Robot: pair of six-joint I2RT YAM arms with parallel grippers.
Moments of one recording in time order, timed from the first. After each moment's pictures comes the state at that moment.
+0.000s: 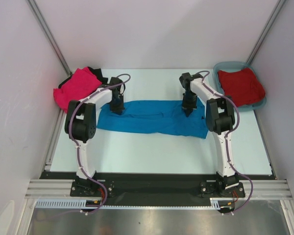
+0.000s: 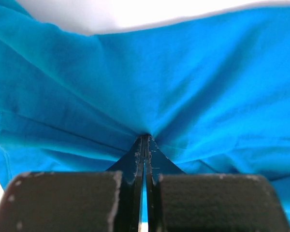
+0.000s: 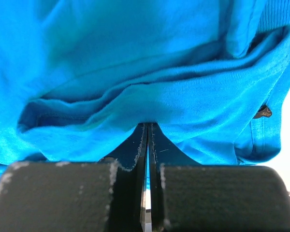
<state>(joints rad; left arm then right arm) -0.23 2.09 1.54 -0.69 -0.02 -0.28 0.29 2.35 1.98 -1.15 0.10 0.51</state>
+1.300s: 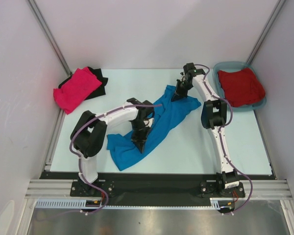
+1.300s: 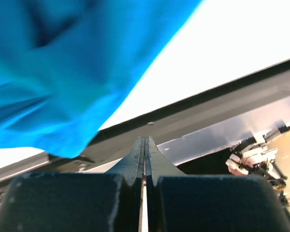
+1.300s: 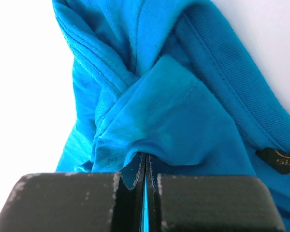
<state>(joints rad) -0.67 1.90 1.37 -1.18 0.36 -0.38 0.22 2.73 2.60 -1.10 -0.45 0.46</state>
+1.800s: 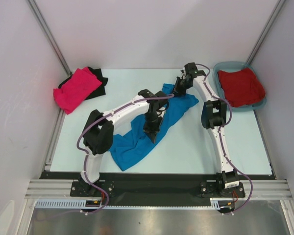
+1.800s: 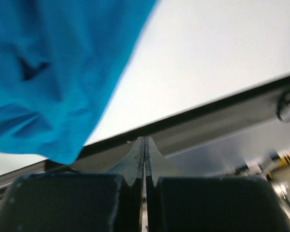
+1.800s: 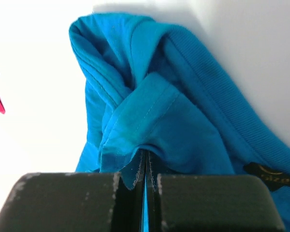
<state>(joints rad) -0.78 2.04 1.74 -1.27 0.32 -0.47 0.19 2.78 2.63 -0.95 -0.55 0.53</state>
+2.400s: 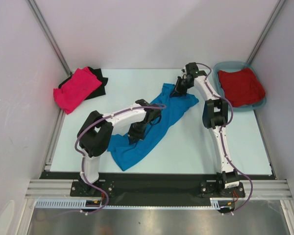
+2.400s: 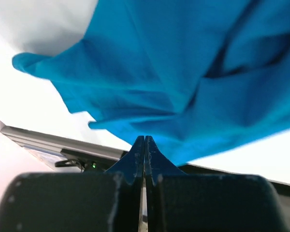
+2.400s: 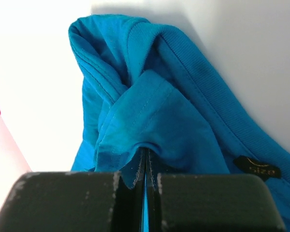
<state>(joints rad) -0.78 1.97 1.50 -1.31 -0.24 -0.56 0.19 2.74 2.54 -0.88 -0.54 0.51</state>
